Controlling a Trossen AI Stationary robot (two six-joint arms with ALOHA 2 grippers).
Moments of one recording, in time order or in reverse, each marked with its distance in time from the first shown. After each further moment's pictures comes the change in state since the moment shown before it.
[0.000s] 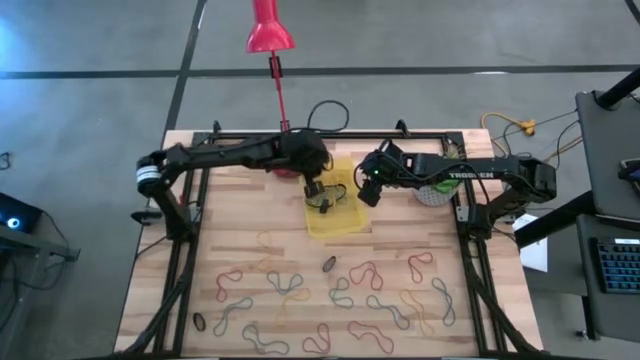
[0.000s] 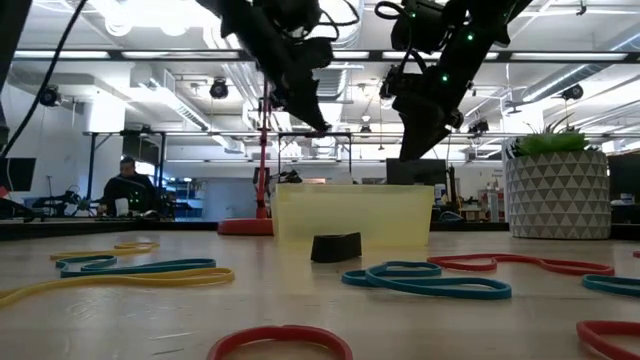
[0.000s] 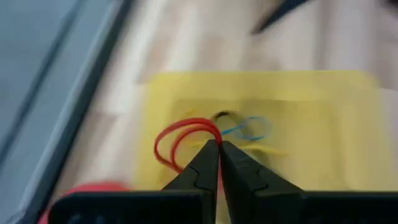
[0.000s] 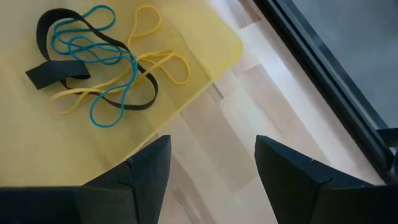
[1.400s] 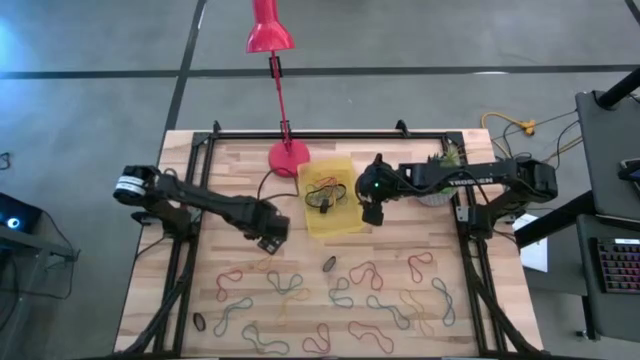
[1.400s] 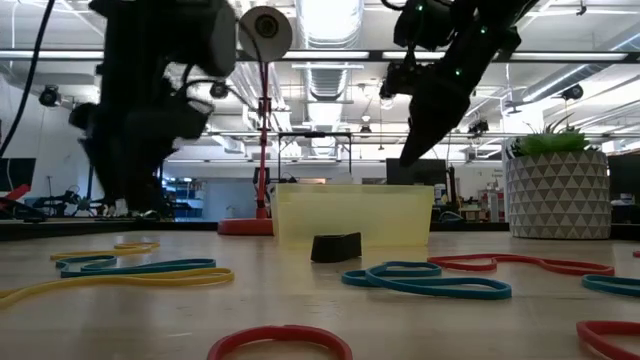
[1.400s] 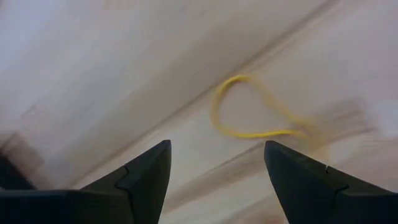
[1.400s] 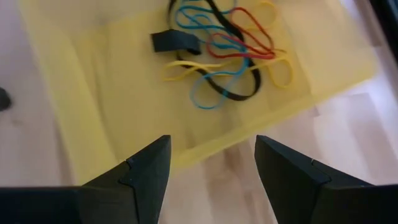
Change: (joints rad) left arm -0.411 -0.144 -0.464 -0.477 -0.056 -1.188; right arm 0.091 -0.002 -0.058 0.083 -0.238 -0.167
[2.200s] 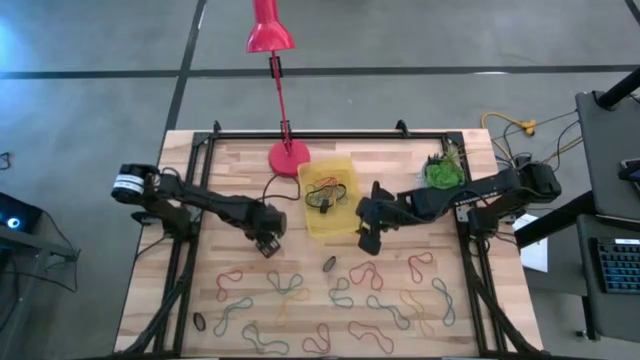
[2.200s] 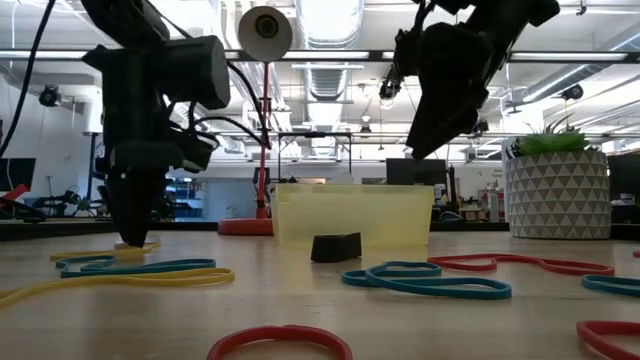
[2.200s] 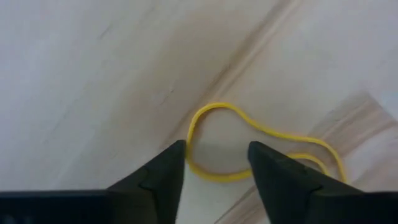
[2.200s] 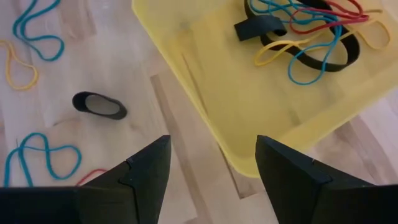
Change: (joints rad) left arm 0.081 -0.008 -0.211 0.384 0.080 0.333; right arm 0.269 0.000 -0.003 0.000 0.064 0.433
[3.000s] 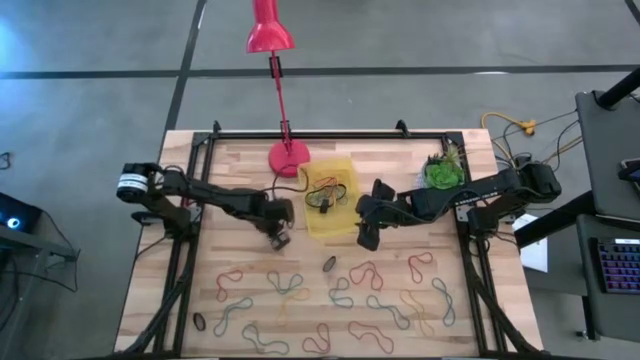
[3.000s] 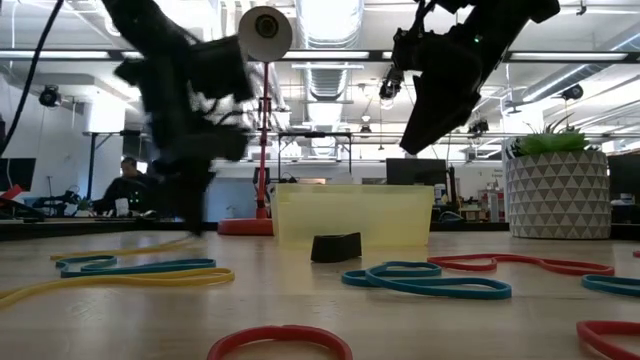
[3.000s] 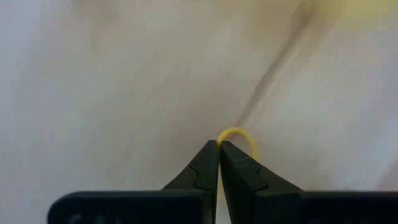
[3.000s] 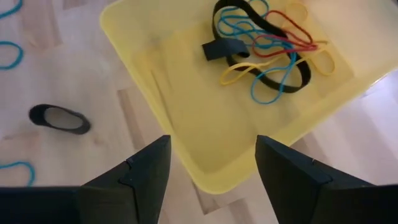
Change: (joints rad) left arm 0.090 0.007 0.042 0.181 -0.014 0.157; right arm 0.000 0.000 0.004 0.003 0.139 -0.081
